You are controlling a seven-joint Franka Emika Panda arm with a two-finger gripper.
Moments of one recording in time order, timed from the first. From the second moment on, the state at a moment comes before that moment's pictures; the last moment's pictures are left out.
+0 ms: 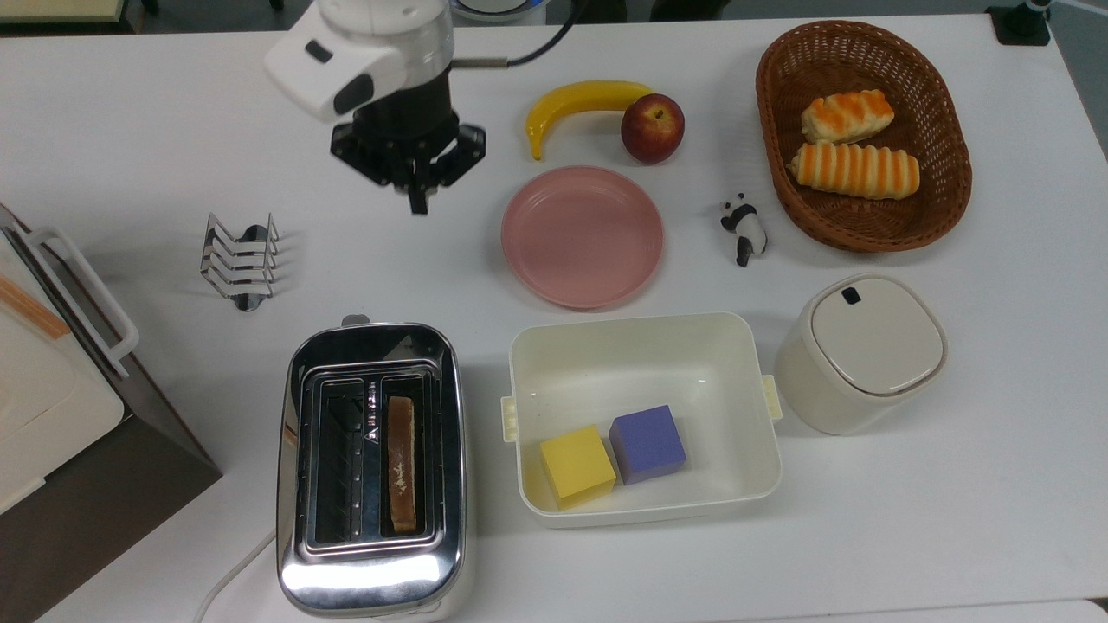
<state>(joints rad) 0.10 0.25 -0.14 -1.50 0.00 1.86 -0.07</state>
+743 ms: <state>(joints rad) 0.10 0.12 -0.15 -1.51 -0.01 1.64 -0.06</state>
